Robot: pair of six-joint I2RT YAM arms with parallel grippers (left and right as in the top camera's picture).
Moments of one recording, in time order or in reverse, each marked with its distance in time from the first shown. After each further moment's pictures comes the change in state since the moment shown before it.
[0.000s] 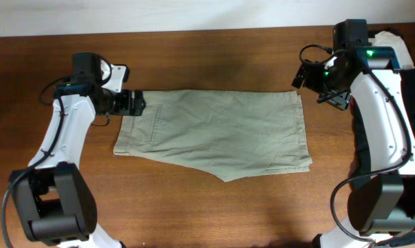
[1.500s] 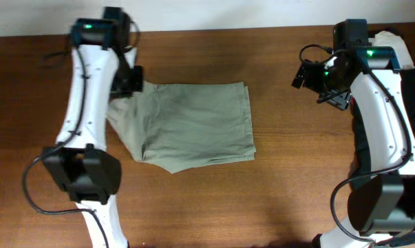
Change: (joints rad) left arm -0.185 0.321 0.858 -0.874 -0.348 -0.271; right arm 0.000 0.000 0.000 -0.001 0.000 0.000
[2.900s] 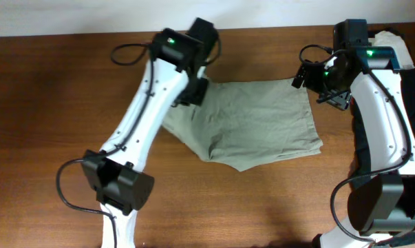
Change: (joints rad) left arm -0.373 0.002 0.066 -0.016 -0.069 -0.064; right arm 0.000 0.000 0.000 0.000 0.000 0.000
